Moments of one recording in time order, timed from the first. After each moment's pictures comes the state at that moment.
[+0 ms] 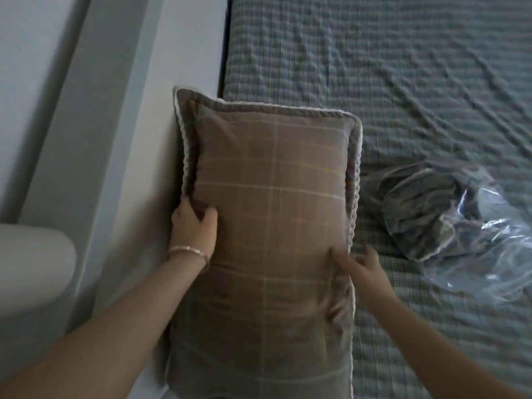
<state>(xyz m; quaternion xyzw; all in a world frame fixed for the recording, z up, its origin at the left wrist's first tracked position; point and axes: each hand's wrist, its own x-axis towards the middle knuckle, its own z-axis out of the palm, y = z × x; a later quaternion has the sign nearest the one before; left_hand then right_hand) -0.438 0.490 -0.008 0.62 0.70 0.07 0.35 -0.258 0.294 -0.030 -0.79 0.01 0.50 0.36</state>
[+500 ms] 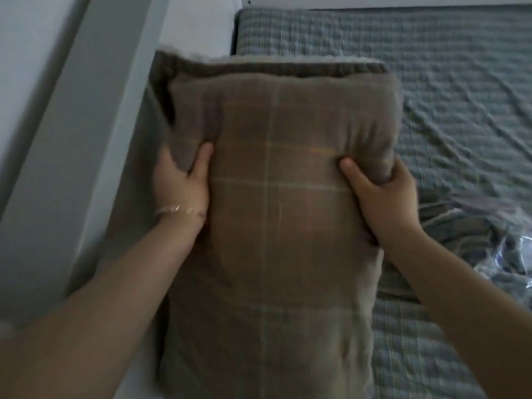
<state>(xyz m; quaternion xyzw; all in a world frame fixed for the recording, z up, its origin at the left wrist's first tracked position) -0.357 0.598 0.012 0.64 0.66 0.29 0.26 -0.171 0.450 0.003 -0.80 -0.20 0.27 0.49</state>
